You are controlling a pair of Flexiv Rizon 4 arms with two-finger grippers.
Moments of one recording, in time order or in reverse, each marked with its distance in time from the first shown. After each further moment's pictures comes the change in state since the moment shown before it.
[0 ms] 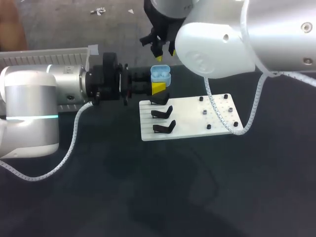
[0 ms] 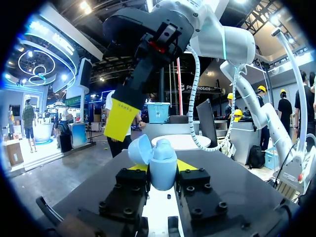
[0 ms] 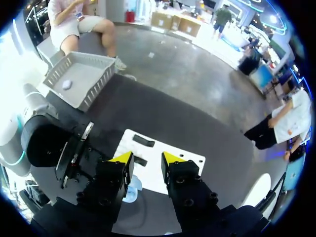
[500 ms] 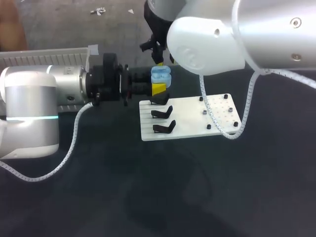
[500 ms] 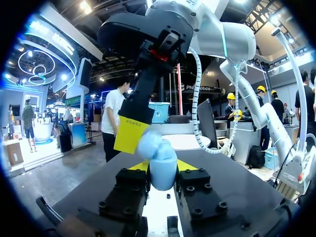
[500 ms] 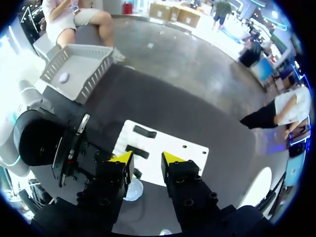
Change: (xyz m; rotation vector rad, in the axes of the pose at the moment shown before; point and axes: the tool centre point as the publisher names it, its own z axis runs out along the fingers) left arm 0.001 -0.001 0.000 0.000 0.000 -0.001; right arm 0.016 0.006 0.006 -0.007 0.076 0.025
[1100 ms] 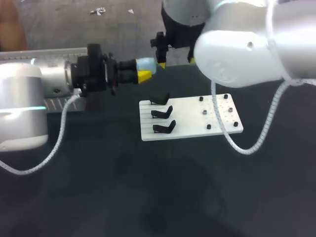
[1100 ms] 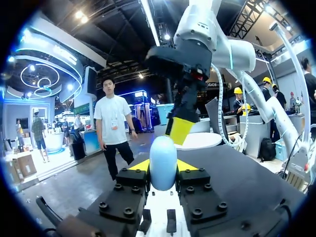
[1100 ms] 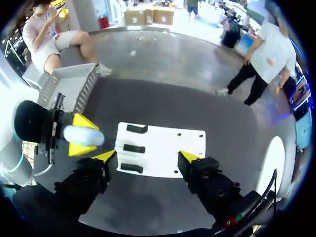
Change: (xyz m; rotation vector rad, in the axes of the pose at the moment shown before) left arm -0.021 0.042 -0.046 -0.107 0.004 0.093; right arm 0.023 -0.020 -0.020 -0.002 -0.073 0.248
